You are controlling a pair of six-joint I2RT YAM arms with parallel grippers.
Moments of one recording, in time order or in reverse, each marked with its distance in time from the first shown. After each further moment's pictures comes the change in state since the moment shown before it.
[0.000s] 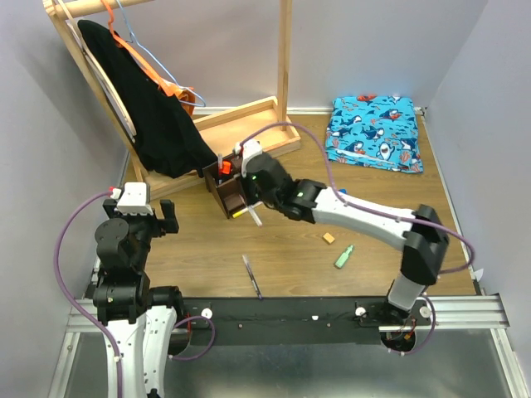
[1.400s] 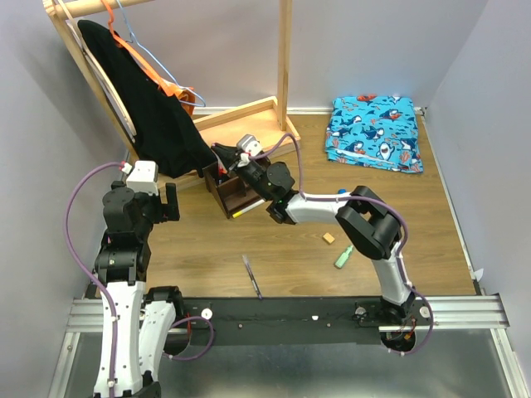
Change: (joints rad) left arm 0.000 0.251 0.052 0.014 -0.012 0.056; right arm -0.112 0.329 -0.107 1.424 -0.232 -0.419
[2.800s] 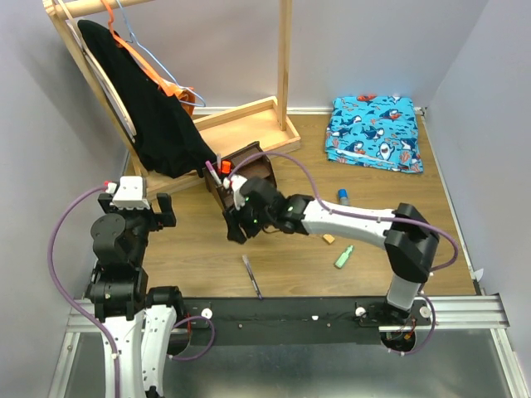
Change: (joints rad) left arm 0.000 -0.199 0.000 0.019 -0.003 -0.051; right arm 0.126 -0.319 -0.016 -1.362 -0.163 0.400
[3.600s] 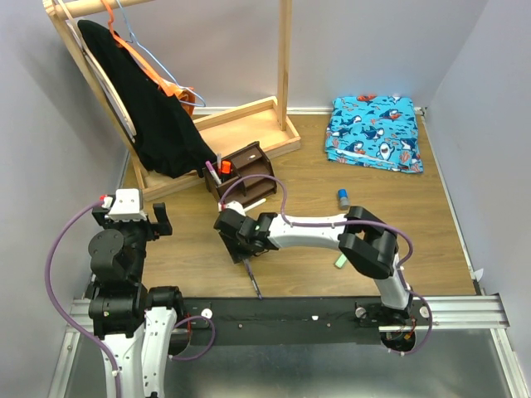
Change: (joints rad) left arm -0.014 -0.106 -0.003 -0.060 -0.078 0.024; right arm 0.143 0.277 0.130 -0.275 0.289 0.325
